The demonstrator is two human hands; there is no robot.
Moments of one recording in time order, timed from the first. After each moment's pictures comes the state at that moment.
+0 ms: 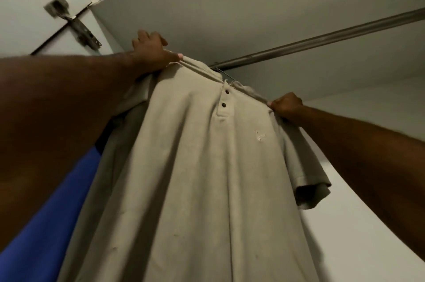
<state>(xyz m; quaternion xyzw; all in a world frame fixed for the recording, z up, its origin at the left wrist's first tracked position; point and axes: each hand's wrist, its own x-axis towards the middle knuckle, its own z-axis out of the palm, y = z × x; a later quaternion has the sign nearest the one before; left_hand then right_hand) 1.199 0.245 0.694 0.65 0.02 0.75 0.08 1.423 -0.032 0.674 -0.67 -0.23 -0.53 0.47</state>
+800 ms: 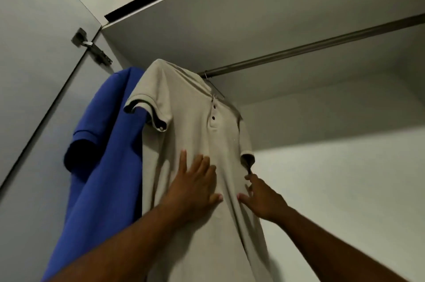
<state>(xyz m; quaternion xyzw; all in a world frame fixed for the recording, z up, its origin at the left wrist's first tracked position) 1.258 0.145 0.396 0.82 0.04 0.50 -0.27 1.377 -0.028 0.383 -0.81 -0.32 -0.38 0.31</state>
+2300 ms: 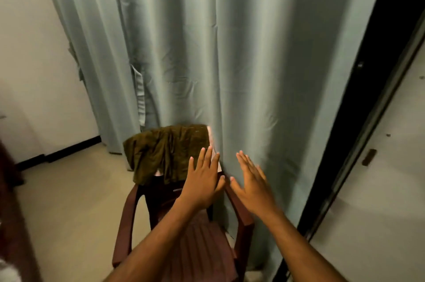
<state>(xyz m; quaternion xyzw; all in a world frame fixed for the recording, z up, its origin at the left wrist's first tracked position) 0.318 -0.033 -0.150 0.58 0.80 0.16 -0.07 0.457 0.062 -0.164 -0.31 -0.90 0.15 0.28</state>
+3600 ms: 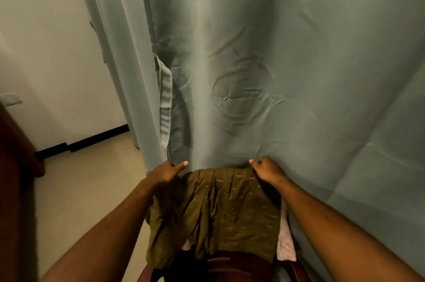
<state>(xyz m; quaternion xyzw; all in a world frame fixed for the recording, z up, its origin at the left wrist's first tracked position) -0.215 0.162 -0.253 0.24 0.88 0.29 0.28 -0.013 0.403 -0.252 -0.45 -0.83 0.32 0.04</state>
